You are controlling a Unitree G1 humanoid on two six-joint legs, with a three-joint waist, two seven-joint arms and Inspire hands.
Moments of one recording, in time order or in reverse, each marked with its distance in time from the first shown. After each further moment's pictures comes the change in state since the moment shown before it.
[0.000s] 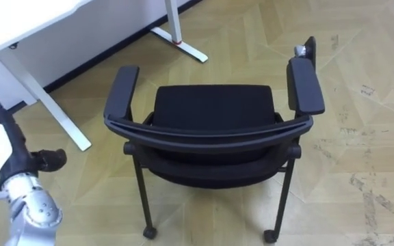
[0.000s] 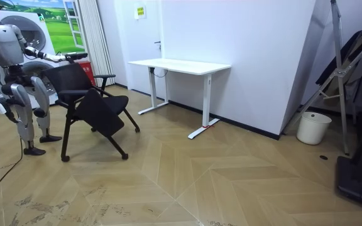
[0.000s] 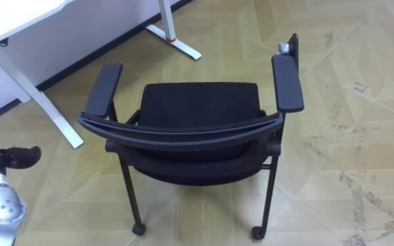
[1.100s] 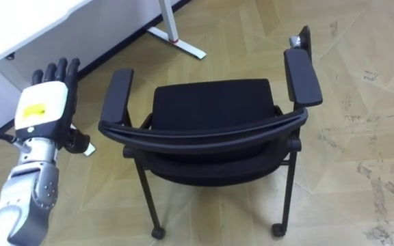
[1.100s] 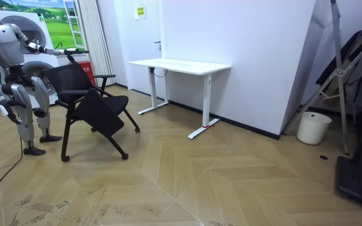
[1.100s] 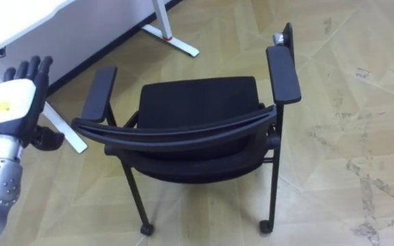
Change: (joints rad) left arm -0.026 0.200 -0.195 -0.266 0.323 0.078 -0.363; right arm -0.061 -0.047 0.012 0.030 0.005 -0.021 -0.001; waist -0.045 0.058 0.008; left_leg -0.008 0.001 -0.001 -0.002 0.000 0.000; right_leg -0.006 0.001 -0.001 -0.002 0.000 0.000
